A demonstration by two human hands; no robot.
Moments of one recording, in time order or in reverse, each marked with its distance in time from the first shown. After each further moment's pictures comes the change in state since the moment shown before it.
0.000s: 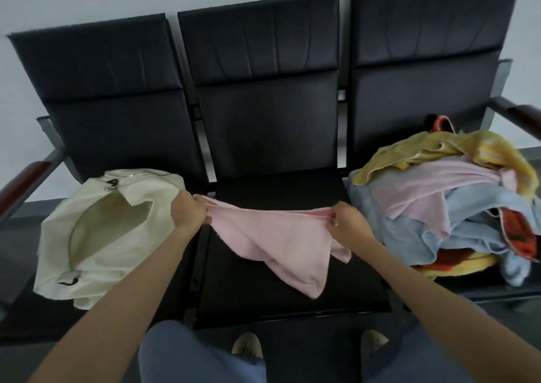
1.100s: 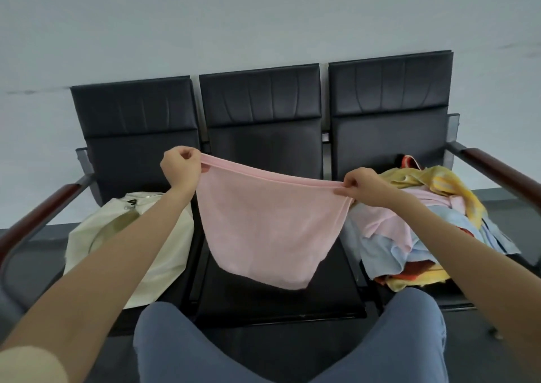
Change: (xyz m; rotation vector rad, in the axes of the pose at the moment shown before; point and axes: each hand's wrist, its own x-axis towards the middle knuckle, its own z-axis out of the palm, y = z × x) left_hand -0.074 0.115 -0.101 -0.473 0.330 0.368; right_hand -0.039 -0.002 -0.188 -0.045 0.042 -0.325
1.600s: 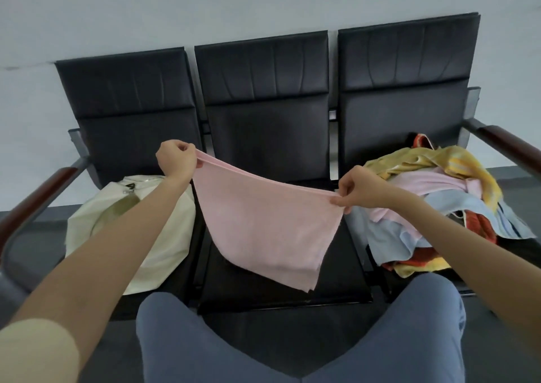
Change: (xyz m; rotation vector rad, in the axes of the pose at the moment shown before) left_hand 0.026 -0.036 0.013 0.222 -0.052 -0.075; right_hand -0.002 -0.019 0.024 0.290 -0.262 -0.001
